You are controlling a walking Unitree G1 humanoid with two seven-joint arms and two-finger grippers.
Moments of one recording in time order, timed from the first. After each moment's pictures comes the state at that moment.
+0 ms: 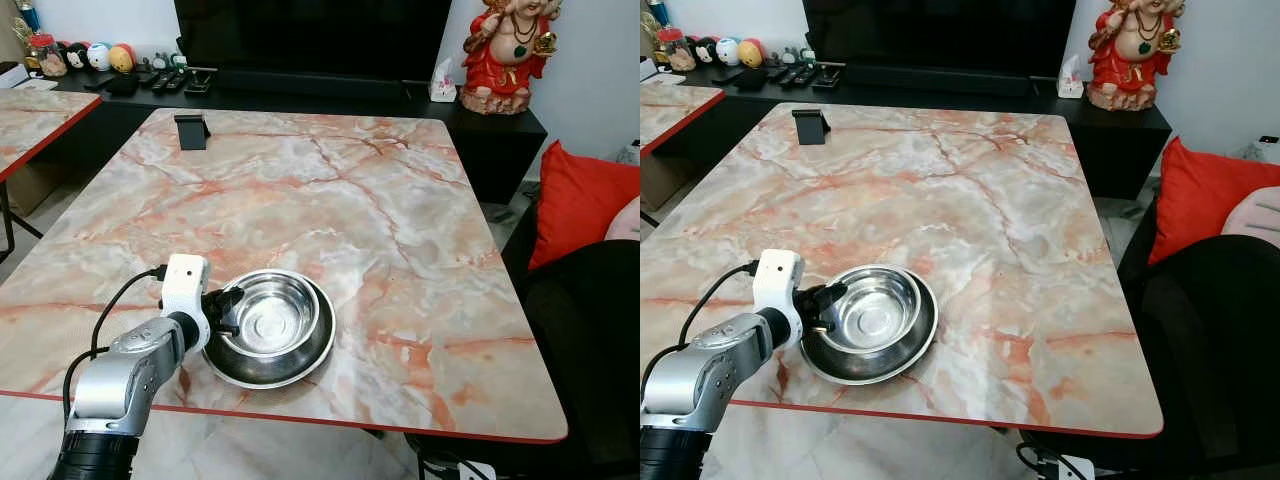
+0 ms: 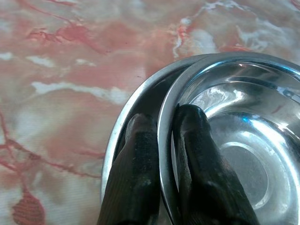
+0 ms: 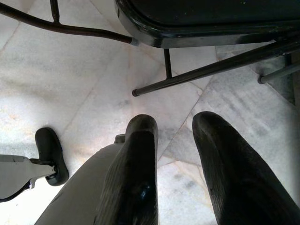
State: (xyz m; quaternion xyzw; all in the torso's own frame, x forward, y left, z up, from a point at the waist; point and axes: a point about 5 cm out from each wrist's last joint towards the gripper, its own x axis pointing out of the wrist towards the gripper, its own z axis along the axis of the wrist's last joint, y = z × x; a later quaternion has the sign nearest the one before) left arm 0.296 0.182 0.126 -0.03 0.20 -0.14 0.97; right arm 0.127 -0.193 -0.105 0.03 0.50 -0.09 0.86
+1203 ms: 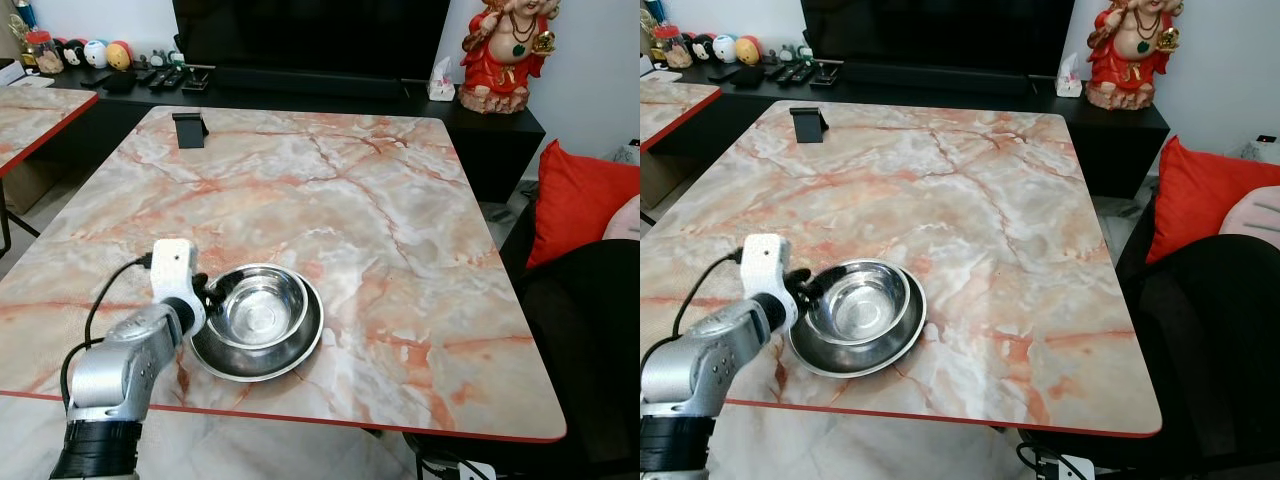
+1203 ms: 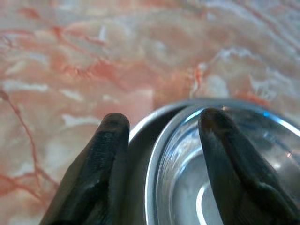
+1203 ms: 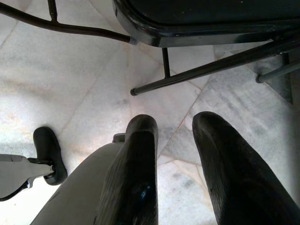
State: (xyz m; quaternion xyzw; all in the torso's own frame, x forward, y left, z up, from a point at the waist) left arm 0.308 0.189 0.147 -0.07 0.16 -0.09 0.98; right arm 0.127 -0.193 -0.105 0.03 0.50 -0.09 0.86
